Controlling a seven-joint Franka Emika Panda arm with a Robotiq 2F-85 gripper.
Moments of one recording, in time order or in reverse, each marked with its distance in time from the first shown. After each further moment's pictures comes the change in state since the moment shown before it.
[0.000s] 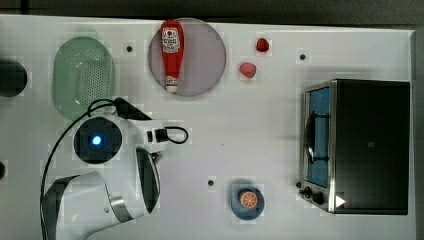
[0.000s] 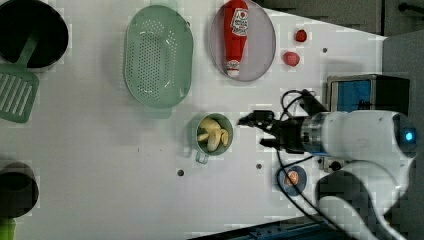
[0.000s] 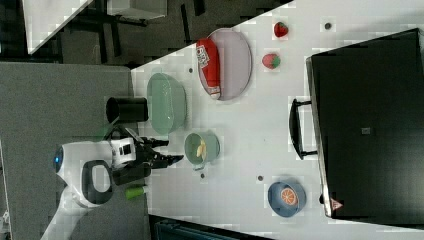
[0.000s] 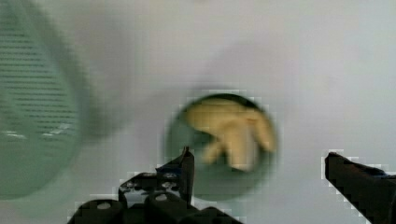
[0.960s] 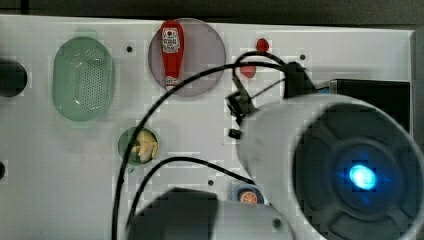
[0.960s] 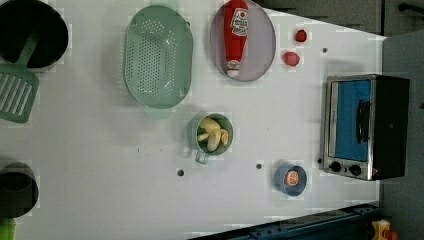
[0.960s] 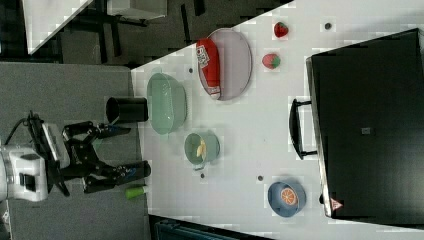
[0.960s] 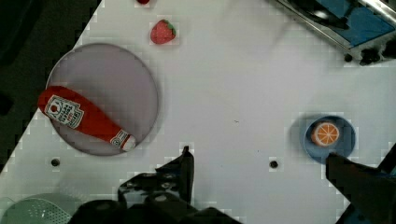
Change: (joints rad) arm -0.077 -0.254 -0.386 0.455 -0.100 -0.598 0.000
